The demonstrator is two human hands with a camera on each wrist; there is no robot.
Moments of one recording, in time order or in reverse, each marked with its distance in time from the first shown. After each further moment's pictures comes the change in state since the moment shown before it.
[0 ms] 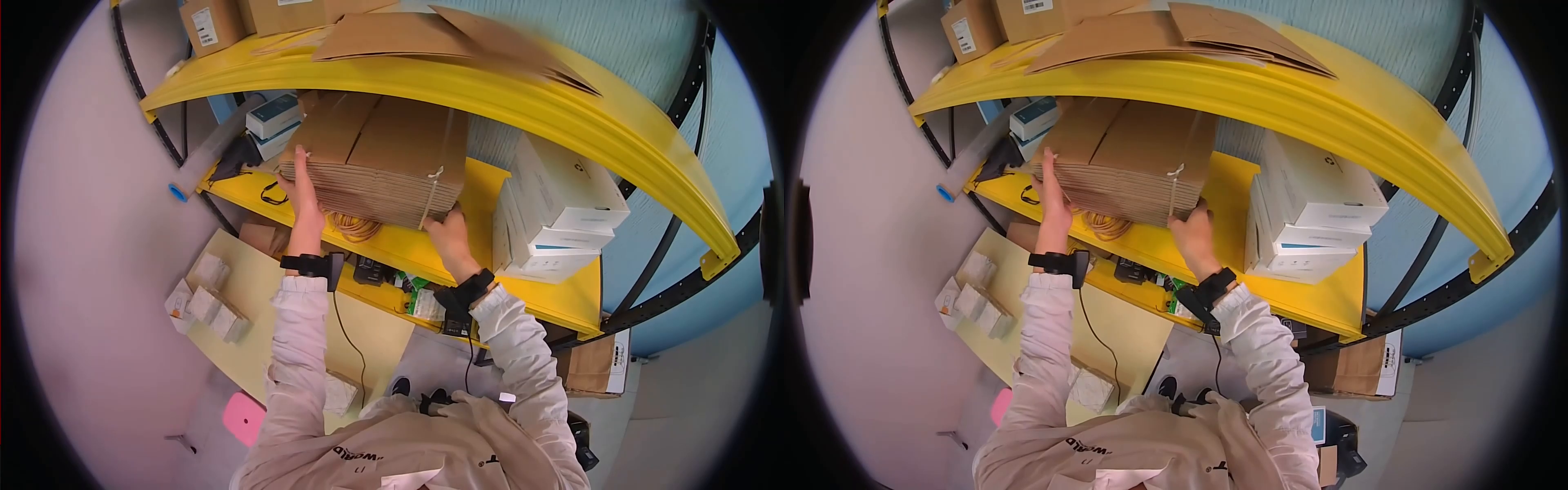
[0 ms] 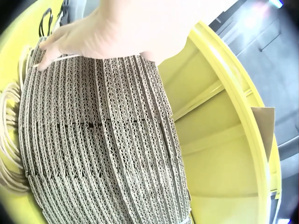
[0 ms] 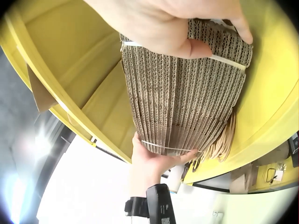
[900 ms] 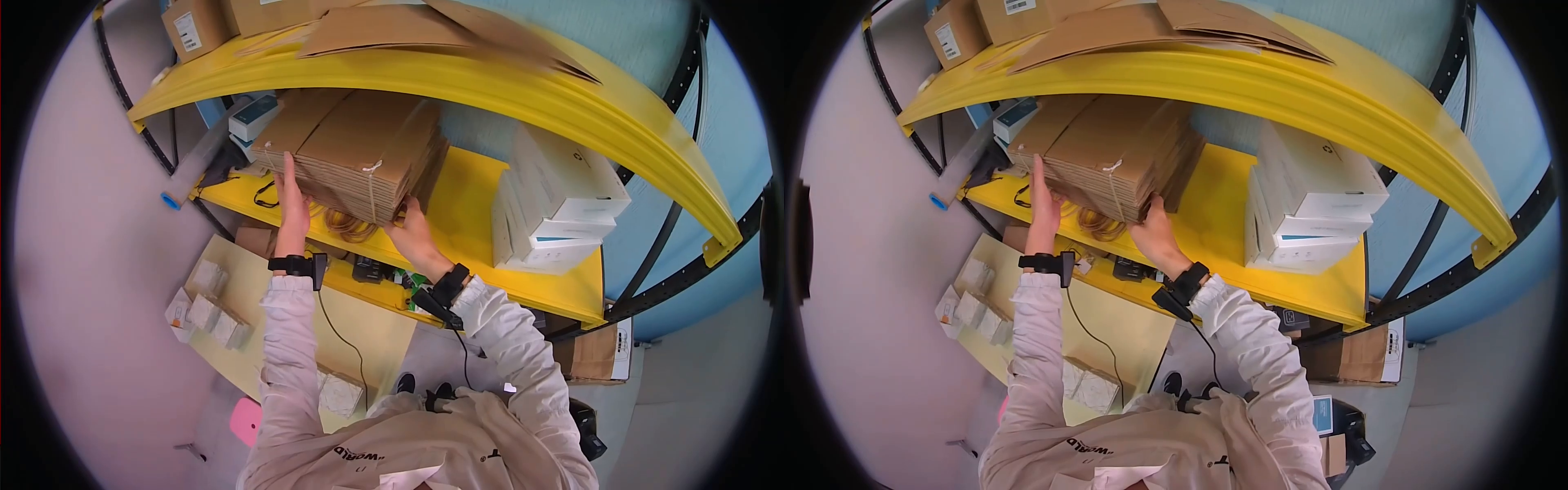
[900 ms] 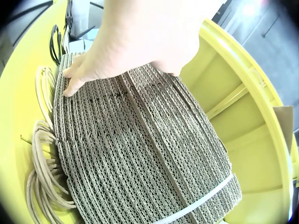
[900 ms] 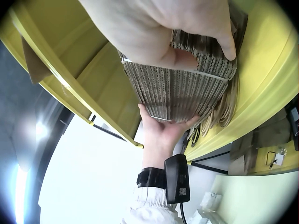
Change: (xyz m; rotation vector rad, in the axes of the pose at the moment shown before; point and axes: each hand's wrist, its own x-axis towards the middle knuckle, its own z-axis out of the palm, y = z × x) left_hand 0.064 -0.037 -0.037 0.030 -0.257 0.038; right_hand -0.031 -0.052 0.047 0.074 -0.224 -0.026
